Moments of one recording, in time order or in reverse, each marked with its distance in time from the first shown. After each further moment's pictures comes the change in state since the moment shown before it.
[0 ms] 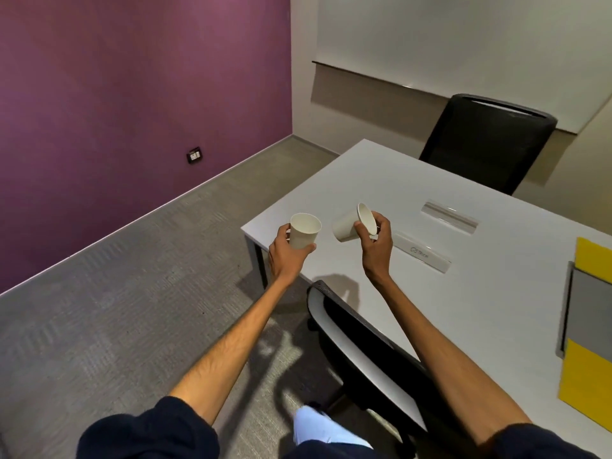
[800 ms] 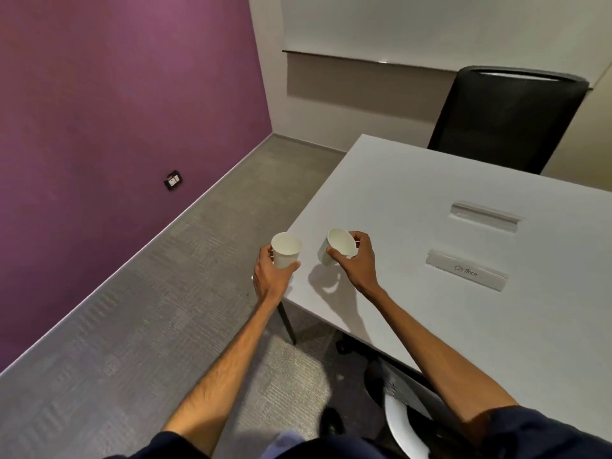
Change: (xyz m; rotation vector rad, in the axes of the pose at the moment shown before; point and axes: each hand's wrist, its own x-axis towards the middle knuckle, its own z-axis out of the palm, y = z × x) left_hand 0.211 -0.048 -0.028 0.188 -0.043 -0.021; right_hand 0.106 0.061 0.153 -0.217 -0.068 0.158
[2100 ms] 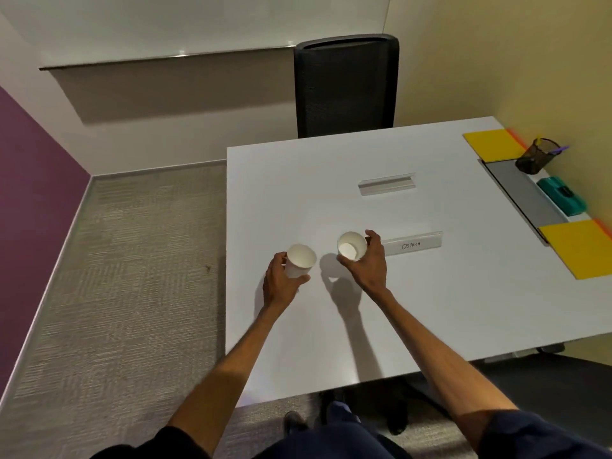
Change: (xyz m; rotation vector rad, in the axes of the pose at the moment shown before) left_hand 0.176 0.059 0.164 0.101 -0.830 0.293; right_hand 0.112 0.038 -0.029 -0.268 0.659 0.443
